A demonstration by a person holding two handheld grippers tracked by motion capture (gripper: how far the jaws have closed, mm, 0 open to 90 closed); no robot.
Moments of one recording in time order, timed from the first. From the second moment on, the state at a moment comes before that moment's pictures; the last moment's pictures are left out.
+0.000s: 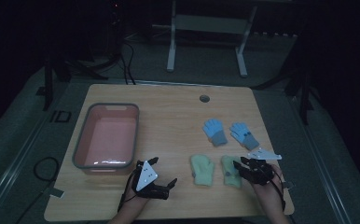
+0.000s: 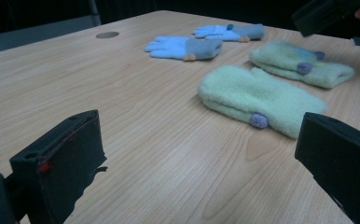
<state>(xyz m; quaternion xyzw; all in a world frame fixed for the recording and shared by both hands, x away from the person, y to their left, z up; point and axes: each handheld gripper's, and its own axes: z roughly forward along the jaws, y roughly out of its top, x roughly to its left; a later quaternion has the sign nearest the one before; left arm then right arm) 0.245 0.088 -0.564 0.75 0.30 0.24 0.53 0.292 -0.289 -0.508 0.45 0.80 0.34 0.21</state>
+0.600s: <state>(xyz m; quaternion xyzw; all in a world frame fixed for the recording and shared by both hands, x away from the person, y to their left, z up) 0.245 0.088 -0.564 0.76 0.30 0.24 0.53 0.288 -0.286 -0.545 0.46 0.80 0.33 0.20</state>
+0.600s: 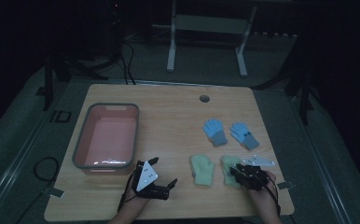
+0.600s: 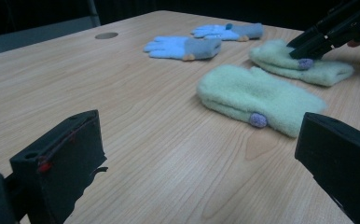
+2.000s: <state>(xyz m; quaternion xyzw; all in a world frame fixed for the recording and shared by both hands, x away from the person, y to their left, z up) 0.244 0.087 -0.564 0.76 0.30 0.25 0.53 0.267 -0.187 -0.478 0.43 0.79 0.37 0.23</state>
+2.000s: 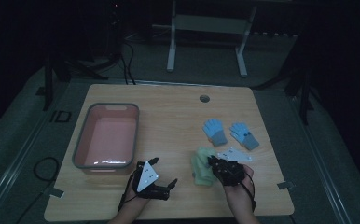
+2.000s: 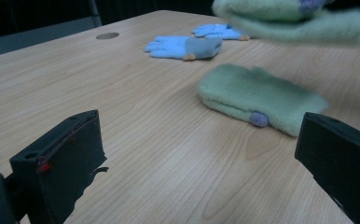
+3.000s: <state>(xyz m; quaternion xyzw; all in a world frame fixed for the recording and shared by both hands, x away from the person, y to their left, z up) 0.244 0.086 -0.564 0.76 0.29 0.25 0.53 0.277 -0.170 -0.515 0.44 0.81 0.33 0.21</state>
